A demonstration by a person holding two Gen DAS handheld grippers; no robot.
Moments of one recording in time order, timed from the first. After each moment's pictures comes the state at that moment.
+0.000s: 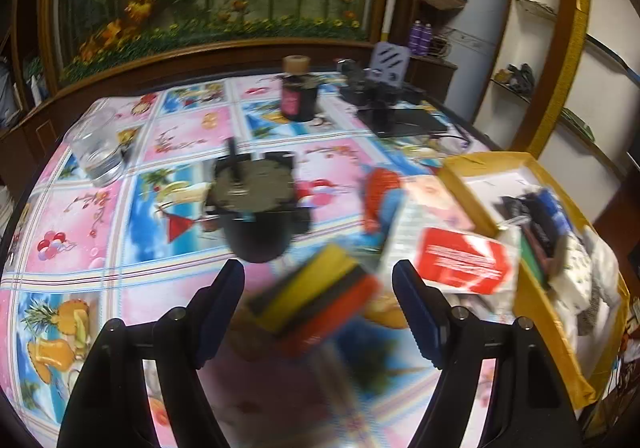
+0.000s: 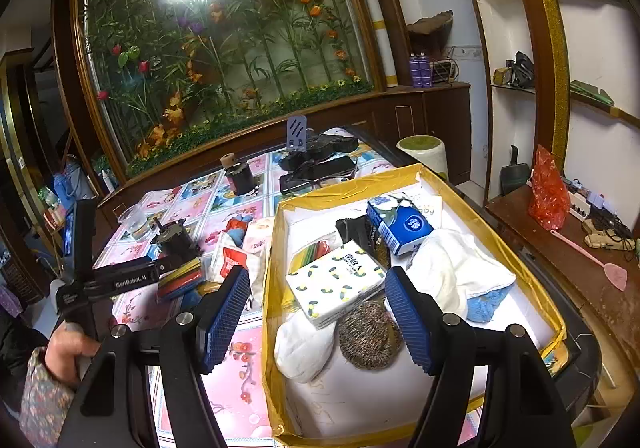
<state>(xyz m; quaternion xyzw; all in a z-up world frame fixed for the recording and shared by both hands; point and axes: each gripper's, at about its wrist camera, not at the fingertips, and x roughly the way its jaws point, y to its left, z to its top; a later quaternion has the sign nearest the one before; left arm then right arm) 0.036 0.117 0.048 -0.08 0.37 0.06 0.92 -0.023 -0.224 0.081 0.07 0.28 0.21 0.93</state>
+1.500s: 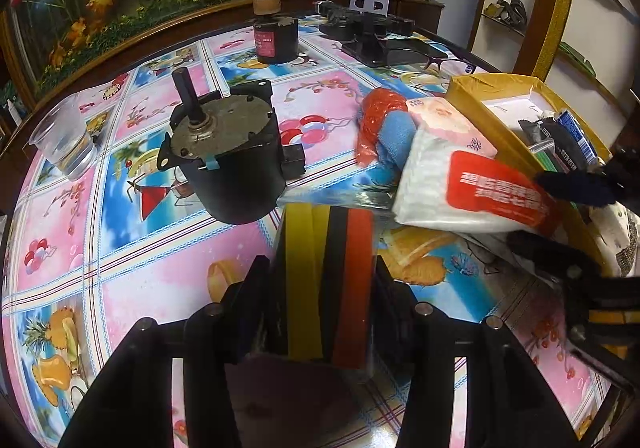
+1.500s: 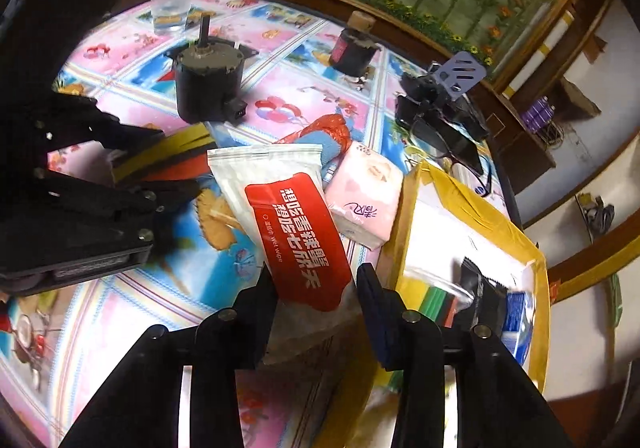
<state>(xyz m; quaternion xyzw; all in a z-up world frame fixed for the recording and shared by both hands) 0.049 0.101 0.016 -0.01 0.46 0.03 0.89 0.056 -0.022 0.023 -0.31 0.38 0.27 0.83</state>
